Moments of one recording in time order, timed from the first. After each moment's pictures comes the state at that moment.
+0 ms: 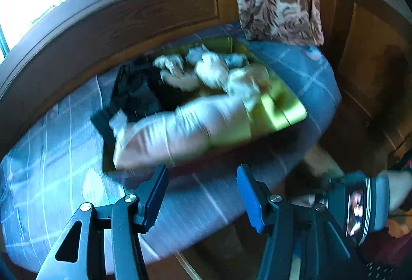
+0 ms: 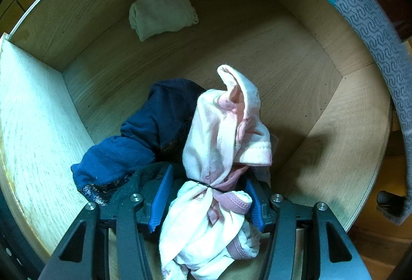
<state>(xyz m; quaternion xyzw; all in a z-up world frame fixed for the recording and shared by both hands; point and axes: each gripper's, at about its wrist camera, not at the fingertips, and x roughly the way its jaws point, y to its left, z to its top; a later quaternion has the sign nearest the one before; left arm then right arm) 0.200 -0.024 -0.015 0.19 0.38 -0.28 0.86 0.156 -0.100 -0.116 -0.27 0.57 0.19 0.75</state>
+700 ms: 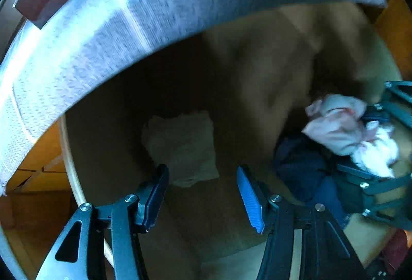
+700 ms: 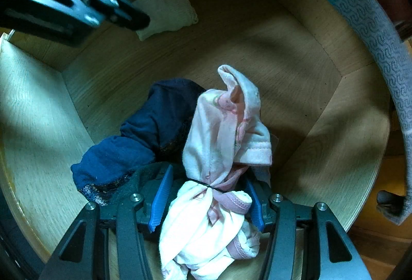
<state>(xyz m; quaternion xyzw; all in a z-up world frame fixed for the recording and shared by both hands) 0.164 -0.059 -0.183 0.22 0.57 -0.16 0.77 0.157 -0.100 -0.116 -0.27 0.58 0.19 0.75</state>
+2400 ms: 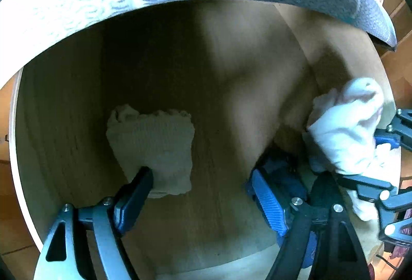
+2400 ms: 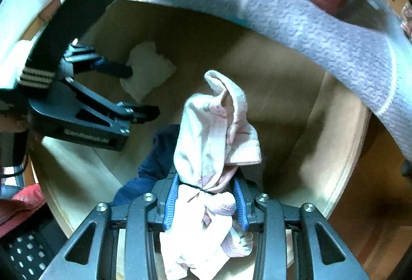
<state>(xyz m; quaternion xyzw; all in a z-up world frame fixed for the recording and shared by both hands) 0.178 -0.068 -0.195 0.08 0.60 -0.18 0.78 0.210 -0.143 -0.069 -0.10 0.56 0.20 0.80</state>
